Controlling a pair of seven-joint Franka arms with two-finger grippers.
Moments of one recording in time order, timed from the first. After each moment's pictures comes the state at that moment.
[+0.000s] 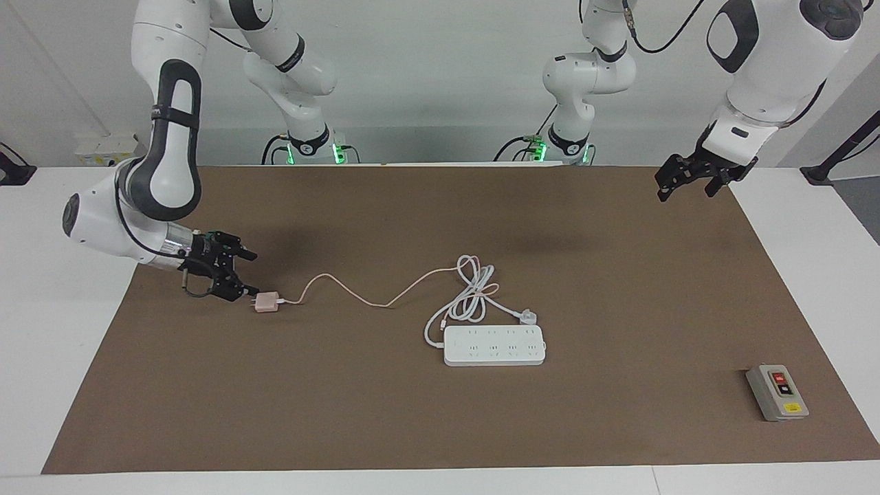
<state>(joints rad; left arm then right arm) -0.03 -0.01 -0.03 -1.64 0.01 1.57 -0.07 -0.26 0.34 -0.01 -1.88 0.53 1.83 0.84</state>
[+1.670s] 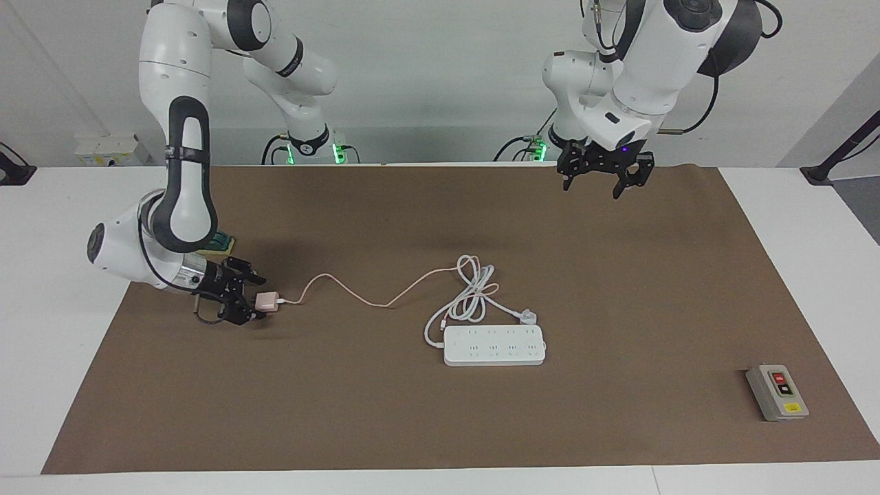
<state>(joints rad) -0.26 -0.02 -0.07 -1.66 -0.06 1.61 -0.07 -0.24 0.45 0.00 -1.87 0.56 1.98 0.82</state>
